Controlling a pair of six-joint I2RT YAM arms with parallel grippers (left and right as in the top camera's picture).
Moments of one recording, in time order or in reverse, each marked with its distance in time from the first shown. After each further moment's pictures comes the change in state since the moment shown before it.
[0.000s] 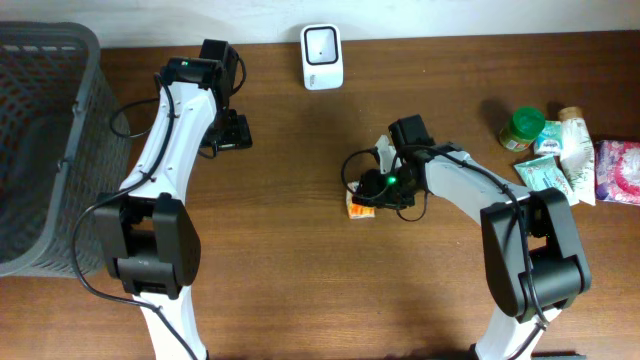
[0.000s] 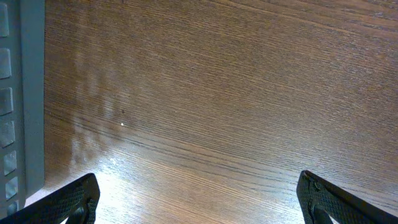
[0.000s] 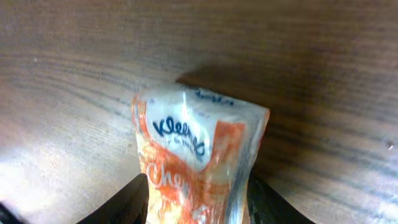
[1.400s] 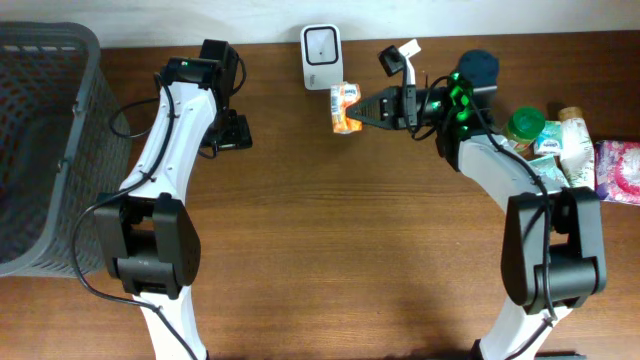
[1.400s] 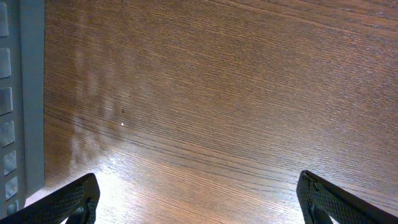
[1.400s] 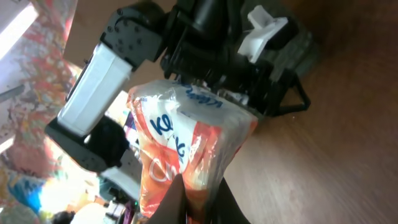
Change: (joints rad) left arm 0.000 0.000 0.000 0.000 0.000 0.000; right arm -0.156 0.008 0.101 1.314 -1.022 0.792
